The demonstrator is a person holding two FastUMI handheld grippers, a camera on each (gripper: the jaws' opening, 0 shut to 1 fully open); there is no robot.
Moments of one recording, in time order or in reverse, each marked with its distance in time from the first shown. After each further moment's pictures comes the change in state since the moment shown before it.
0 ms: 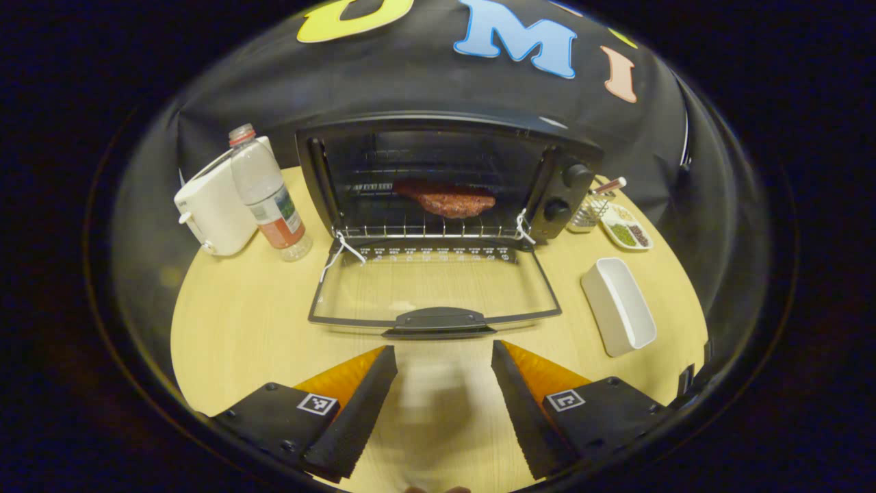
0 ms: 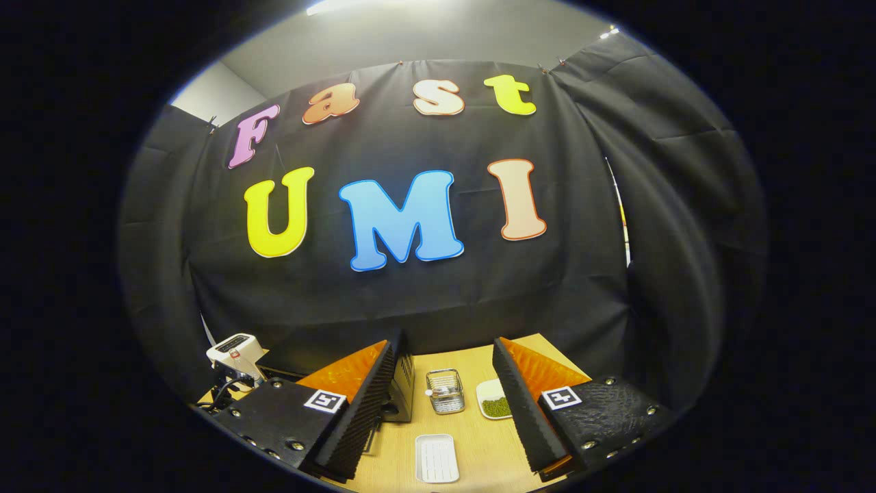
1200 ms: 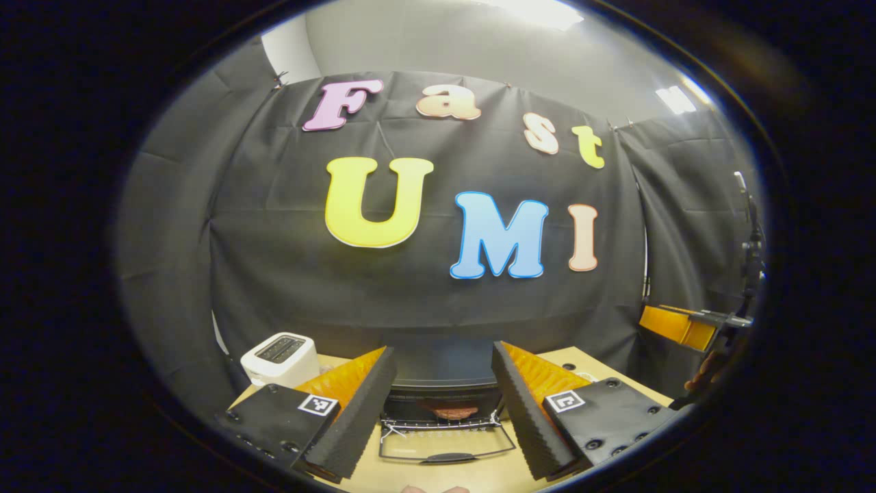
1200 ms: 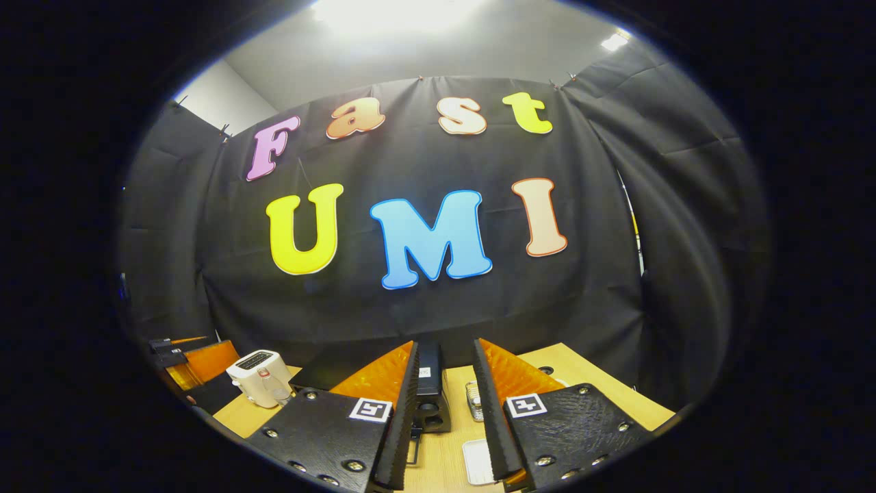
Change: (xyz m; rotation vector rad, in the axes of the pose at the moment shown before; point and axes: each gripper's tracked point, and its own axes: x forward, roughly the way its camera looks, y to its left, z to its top) left arm -0.277 0.010 0.204 0.024 -0.860 -0.025; right arm -0.023 0.081 0.025 0.006 -0.113 0.041
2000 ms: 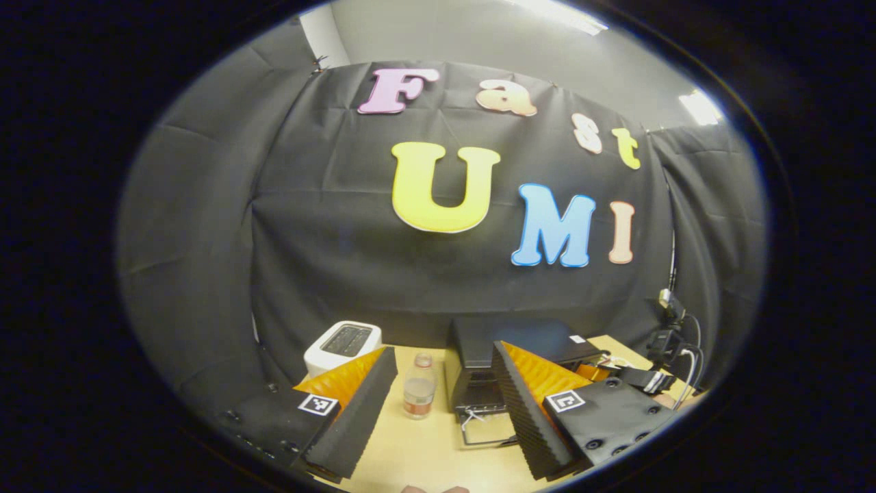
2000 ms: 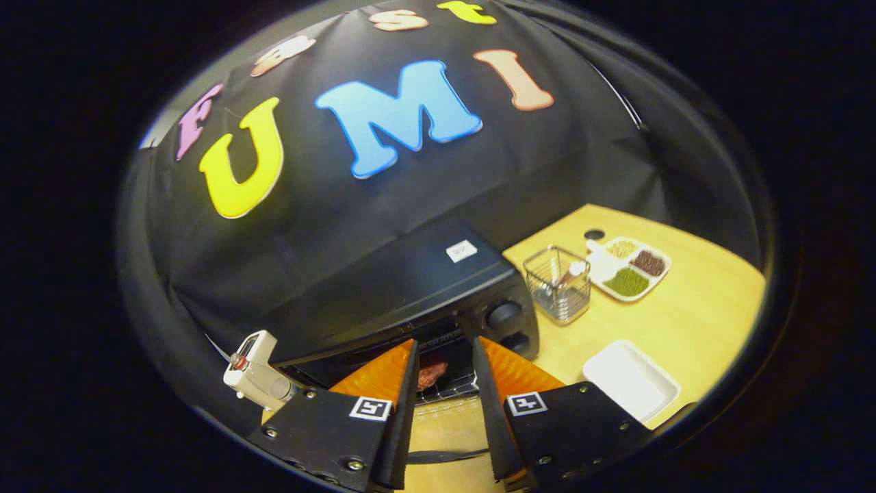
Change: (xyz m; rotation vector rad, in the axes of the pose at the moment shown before) left arm -0.033 0.162 -0.013 -0.040 0.035 0.055; right arm 0.097 0.090 -0.197 0.265 0.334 -0.084
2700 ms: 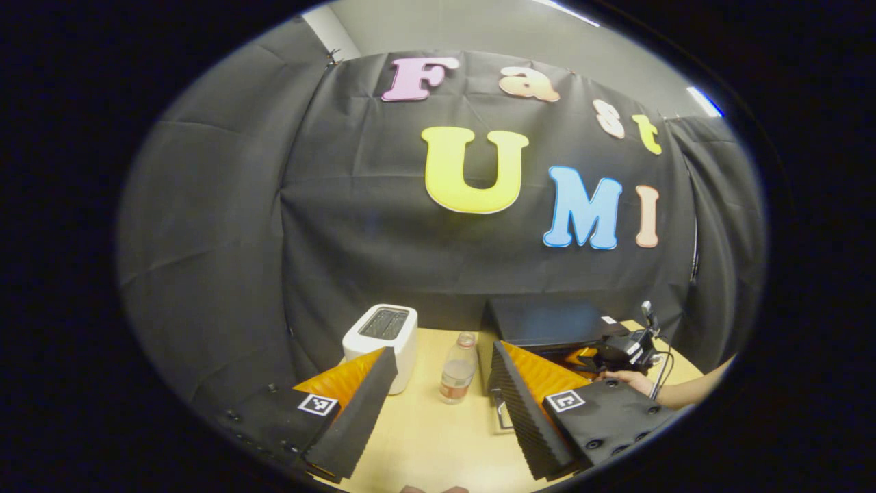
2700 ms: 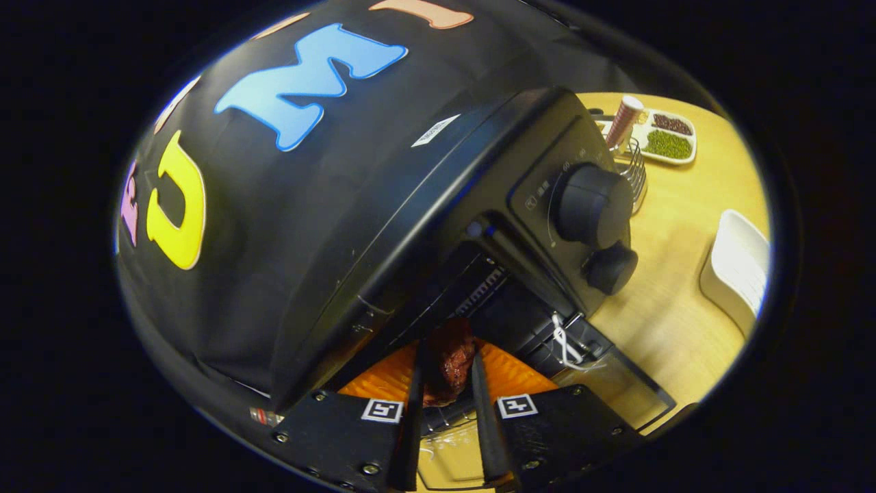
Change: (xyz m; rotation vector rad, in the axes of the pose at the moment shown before) left arm -0.018 0.069 -0.025 0.013 0.075 0.121; right arm 0.122 0.041 -0.098 0.422 0.269 0.003
